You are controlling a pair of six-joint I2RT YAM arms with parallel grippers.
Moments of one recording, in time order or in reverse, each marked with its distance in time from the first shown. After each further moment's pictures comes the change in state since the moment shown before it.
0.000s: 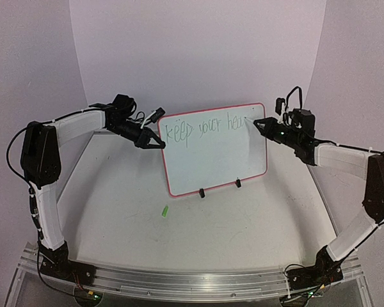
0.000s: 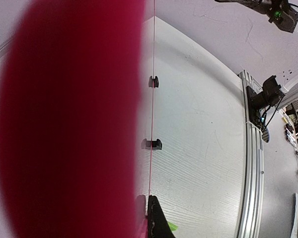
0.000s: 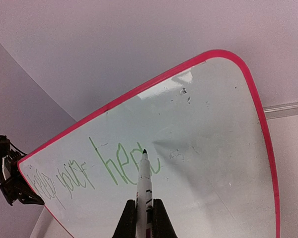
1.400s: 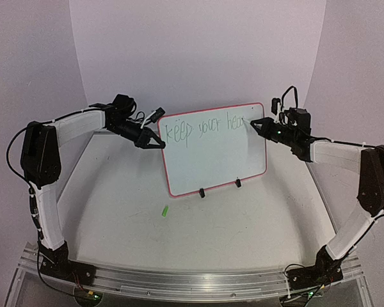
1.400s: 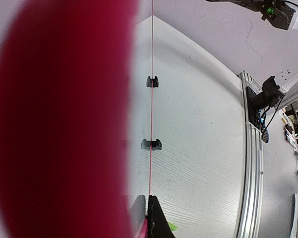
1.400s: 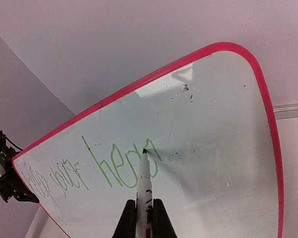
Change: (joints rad) left arm 0.000 0.000 0.000 0.000 0.000 -0.003; right arm -0.006 0.080 0.059 -0.007 -0.041 -0.024
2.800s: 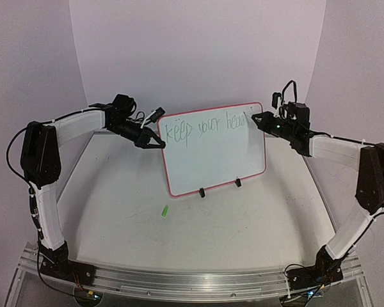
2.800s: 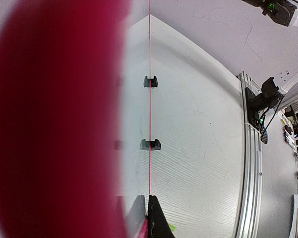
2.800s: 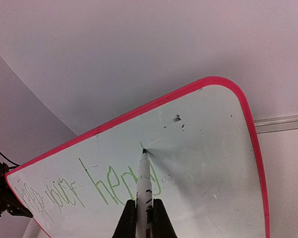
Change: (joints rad) left arm 0.000 0.000 0.000 0.000 0.001 -0.007; right arm 0.000 0.026 0.080 -0.044 0.074 -0.019
